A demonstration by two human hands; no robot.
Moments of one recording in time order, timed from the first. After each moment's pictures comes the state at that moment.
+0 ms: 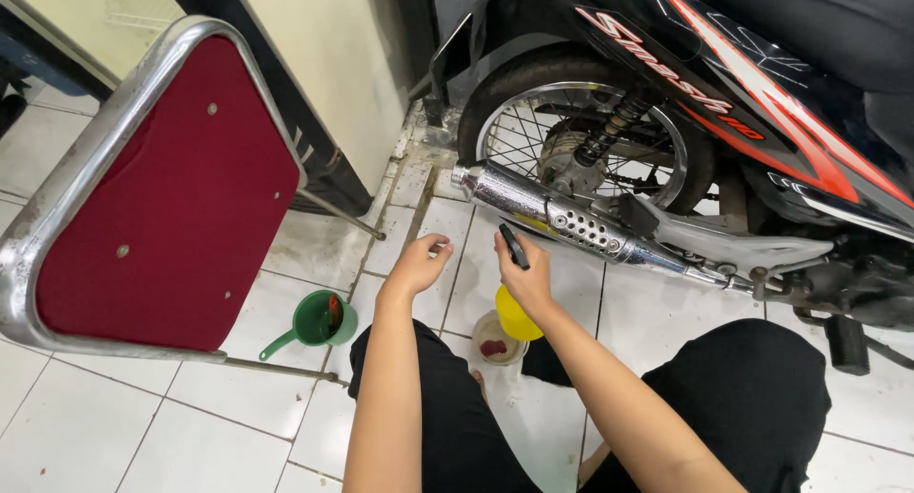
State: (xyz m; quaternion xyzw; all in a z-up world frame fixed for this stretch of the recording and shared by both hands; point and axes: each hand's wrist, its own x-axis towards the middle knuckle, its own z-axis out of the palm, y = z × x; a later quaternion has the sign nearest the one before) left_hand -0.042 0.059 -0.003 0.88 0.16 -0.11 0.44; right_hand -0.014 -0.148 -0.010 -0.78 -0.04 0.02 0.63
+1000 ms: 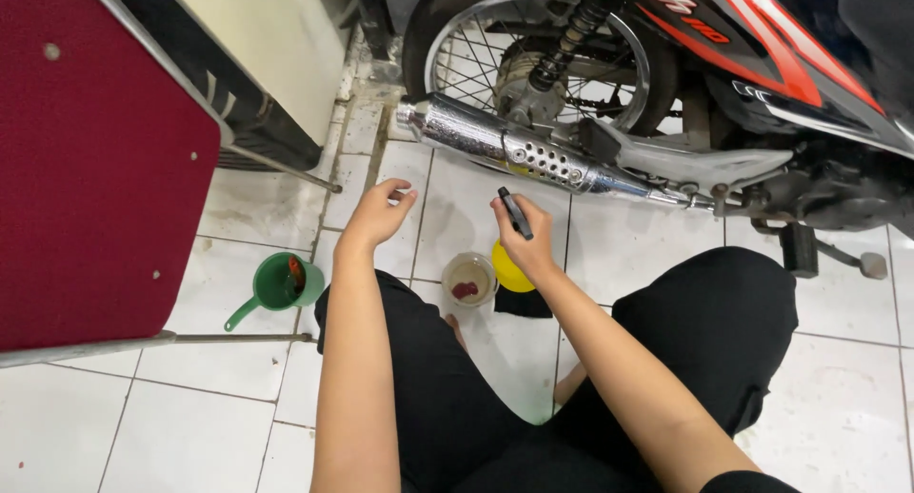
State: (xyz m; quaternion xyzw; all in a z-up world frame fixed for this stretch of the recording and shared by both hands) left_hand -0.032 0.050 -0.017 0.89 0.13 -0.11 0.42; right_hand -0.036 -0.211 -0.054 -0.76 -0.09 -0.09 0.64
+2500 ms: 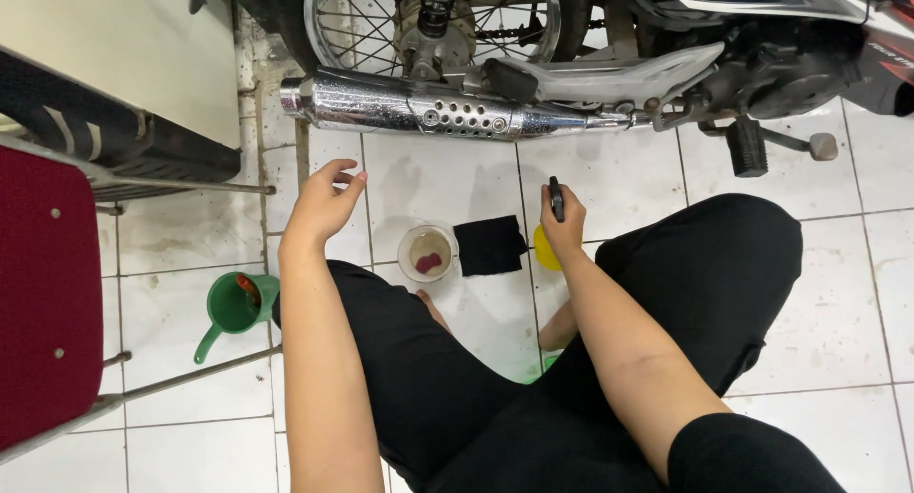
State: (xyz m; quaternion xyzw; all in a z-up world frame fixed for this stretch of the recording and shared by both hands) left_hand -0.013 -0.009 0.007 0.91 0.09 -0.14 0.37; right_hand -0.061 -0.378 -0.234 -0.84 0.20 -0.08 0.49
